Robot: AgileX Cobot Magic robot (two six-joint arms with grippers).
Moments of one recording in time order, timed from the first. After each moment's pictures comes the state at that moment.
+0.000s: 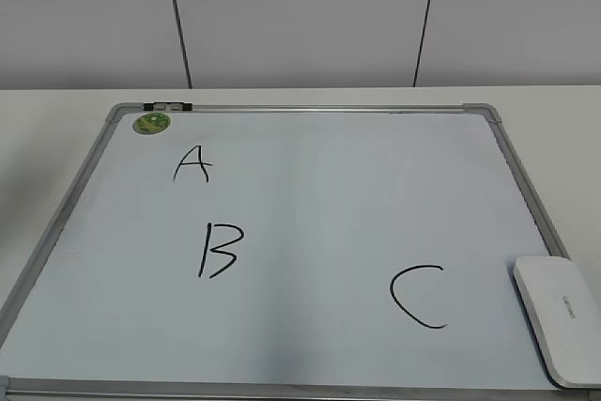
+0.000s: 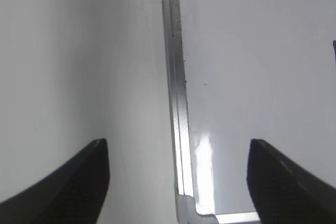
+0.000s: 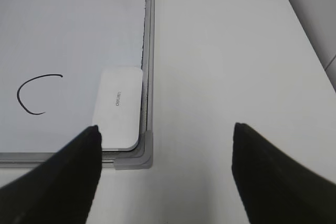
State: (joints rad) left arm 0.01 1.45 -1.12 -0.11 0.97 0.11; right arm -0.08 -0.02 -0.50 0.00 1.14 -0.10
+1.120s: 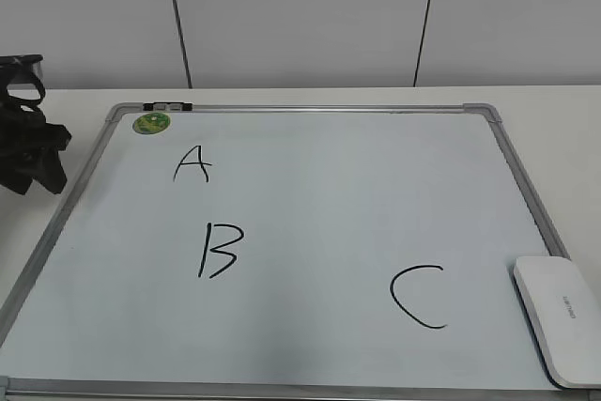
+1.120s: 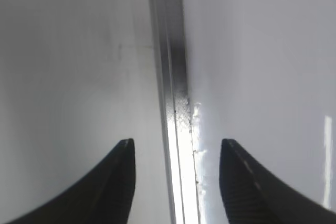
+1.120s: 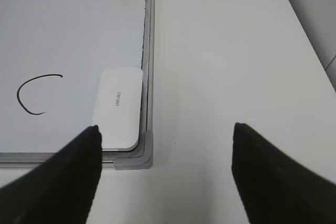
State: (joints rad) left arm 0.01 1.96 -1.36 -0.18 0.88 0.18; right arm -0.08 -0.02 -0.50 0.00 1.14 -0.10
